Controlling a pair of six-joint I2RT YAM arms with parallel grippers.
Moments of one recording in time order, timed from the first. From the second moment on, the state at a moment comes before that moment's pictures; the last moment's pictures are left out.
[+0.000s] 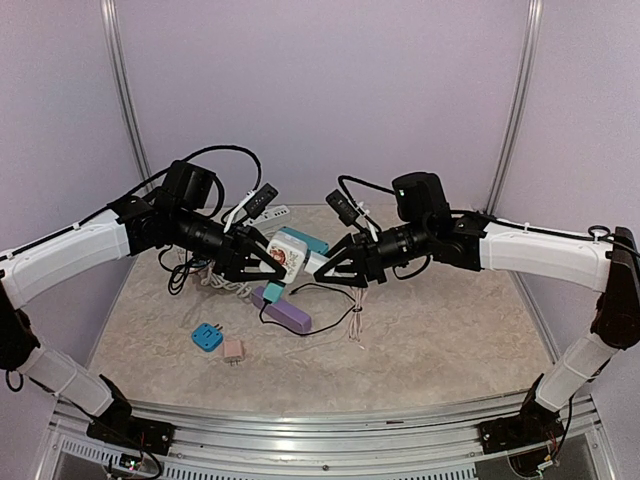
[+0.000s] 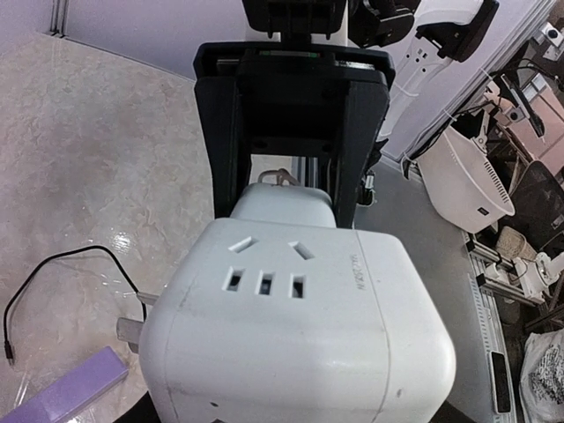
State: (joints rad) left arm -0.63 1.41 1.23 -0.48 0.95 0.07; right arm 0.81 1.57 1.23 -0.07 -0.87 0.10
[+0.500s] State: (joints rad) left arm -0.65 1.42 1.23 -0.49 0.75 0.07; right arm 0.81 1.60 1.23 -0.11 -0.76 0.16
